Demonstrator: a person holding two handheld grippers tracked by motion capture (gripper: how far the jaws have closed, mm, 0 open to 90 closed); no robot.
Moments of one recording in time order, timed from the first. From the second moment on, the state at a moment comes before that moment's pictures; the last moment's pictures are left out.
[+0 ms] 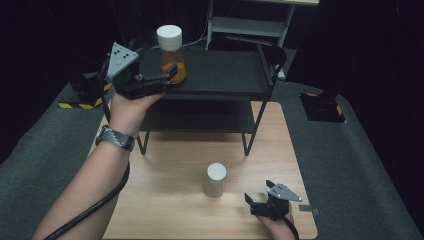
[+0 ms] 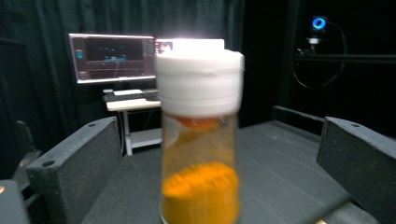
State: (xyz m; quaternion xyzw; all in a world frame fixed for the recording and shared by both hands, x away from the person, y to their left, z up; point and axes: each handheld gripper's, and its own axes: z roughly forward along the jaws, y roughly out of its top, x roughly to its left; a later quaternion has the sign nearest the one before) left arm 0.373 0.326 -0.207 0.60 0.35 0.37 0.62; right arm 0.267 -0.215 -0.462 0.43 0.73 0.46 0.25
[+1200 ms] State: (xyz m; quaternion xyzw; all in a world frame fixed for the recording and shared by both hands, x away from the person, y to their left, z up) left arm 0.291 0.358 -0.333 0.64 0.33 0.34 0.61; right arm 0.266 -0.212 -0.462 0.42 0.74 0.46 0.25
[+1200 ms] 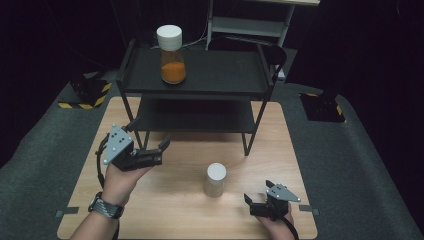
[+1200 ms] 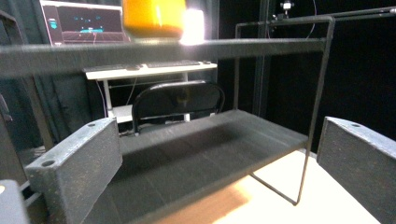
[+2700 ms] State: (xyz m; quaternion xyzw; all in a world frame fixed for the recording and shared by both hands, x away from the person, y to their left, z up) left arm 0.257 0.394 -0.463 0.70 0.40 0.25 0.54; right arm 0.265 -0.206 -0.460 0.42 0.74 0.45 0.26
